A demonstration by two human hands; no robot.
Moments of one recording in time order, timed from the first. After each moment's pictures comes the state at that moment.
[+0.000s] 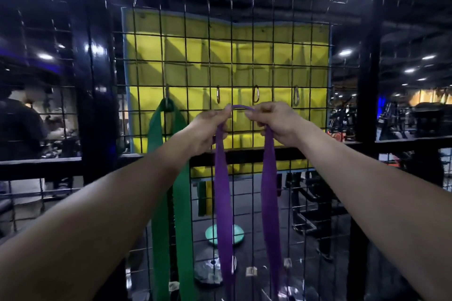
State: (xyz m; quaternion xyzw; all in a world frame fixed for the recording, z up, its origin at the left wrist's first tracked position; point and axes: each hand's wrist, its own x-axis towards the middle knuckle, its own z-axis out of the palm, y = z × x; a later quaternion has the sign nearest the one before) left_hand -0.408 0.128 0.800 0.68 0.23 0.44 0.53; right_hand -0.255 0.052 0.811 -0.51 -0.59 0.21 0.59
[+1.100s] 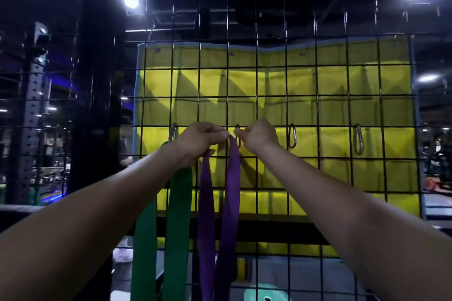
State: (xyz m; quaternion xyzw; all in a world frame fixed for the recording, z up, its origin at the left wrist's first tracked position) left_hand -0.395 0.245 0.863 0.73 0.31 0.52 0.30; right_hand -0.247 0.258 0.873 -0.58 -0.60 0.02 0.55
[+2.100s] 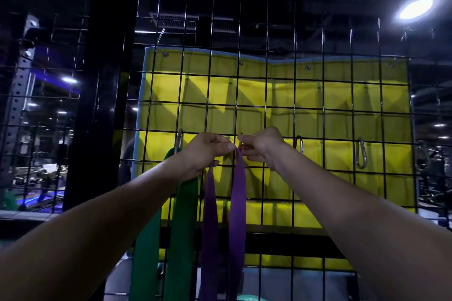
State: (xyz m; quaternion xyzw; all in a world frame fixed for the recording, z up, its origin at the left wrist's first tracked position) left_hand -0.404 0.259 0.857 0.74 0.27 0.52 0.33; right_hand -0.265 0.231 0.887 -0.52 -0.55 0.25 0.60
